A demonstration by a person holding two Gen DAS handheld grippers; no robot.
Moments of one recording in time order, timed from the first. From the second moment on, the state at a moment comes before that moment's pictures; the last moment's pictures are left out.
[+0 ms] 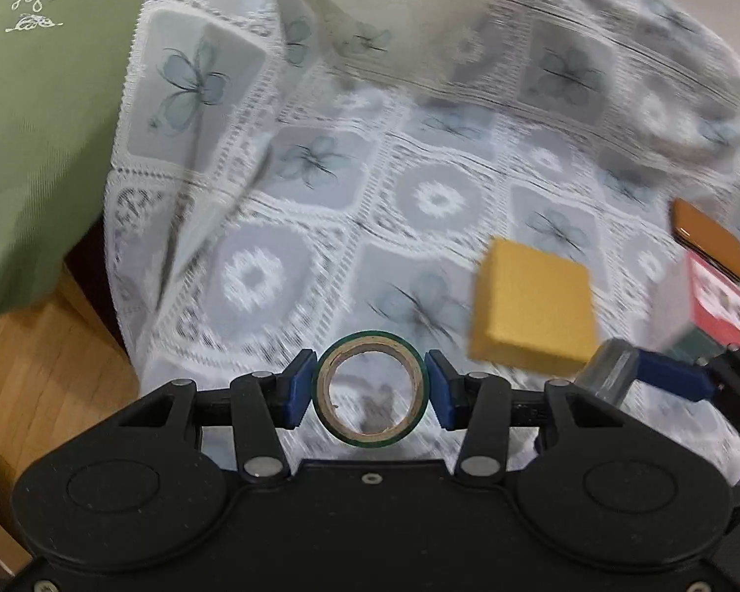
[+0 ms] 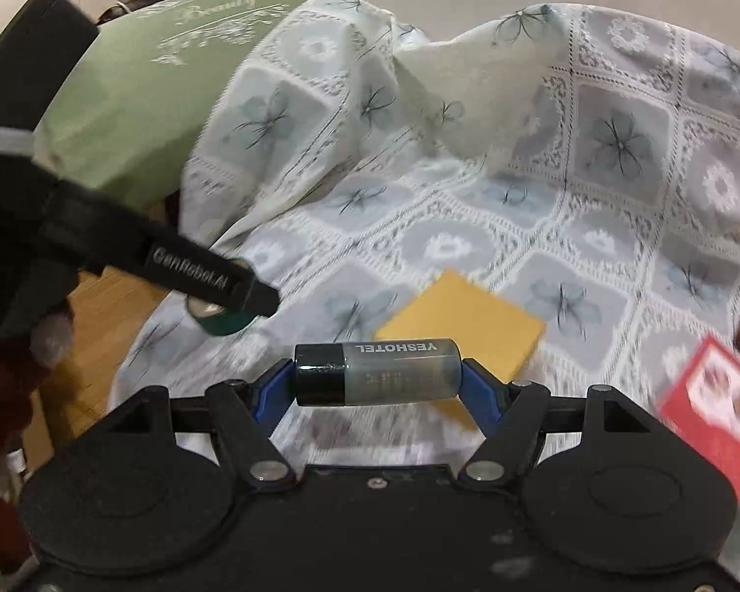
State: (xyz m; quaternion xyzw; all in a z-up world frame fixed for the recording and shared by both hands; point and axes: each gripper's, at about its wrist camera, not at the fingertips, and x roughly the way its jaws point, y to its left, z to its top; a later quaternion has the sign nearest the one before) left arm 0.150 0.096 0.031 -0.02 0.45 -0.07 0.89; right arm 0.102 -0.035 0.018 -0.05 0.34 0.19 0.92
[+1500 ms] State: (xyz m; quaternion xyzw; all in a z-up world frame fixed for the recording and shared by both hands) left arm 0.007 -0.024 0.003 0.07 0.56 -0.26 0.78; right arm -0.040 -0.141 0.024 0.18 0.48 -0.02 0.86
